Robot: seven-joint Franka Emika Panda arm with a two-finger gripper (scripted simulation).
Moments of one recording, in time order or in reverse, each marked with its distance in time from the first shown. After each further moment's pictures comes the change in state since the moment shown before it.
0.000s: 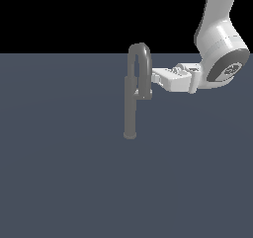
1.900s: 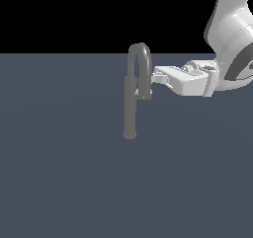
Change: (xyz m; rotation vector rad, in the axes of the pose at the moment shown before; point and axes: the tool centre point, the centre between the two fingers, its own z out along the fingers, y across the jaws) arm -0.013 0.063 0.001 0.006 0.003 -0.022
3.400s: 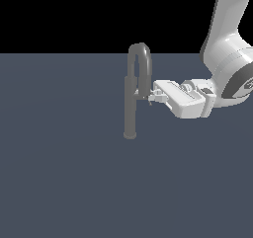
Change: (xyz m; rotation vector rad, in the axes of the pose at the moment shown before) arm 0.049 0.014 0.000 -0.019 -0.011 -0.037
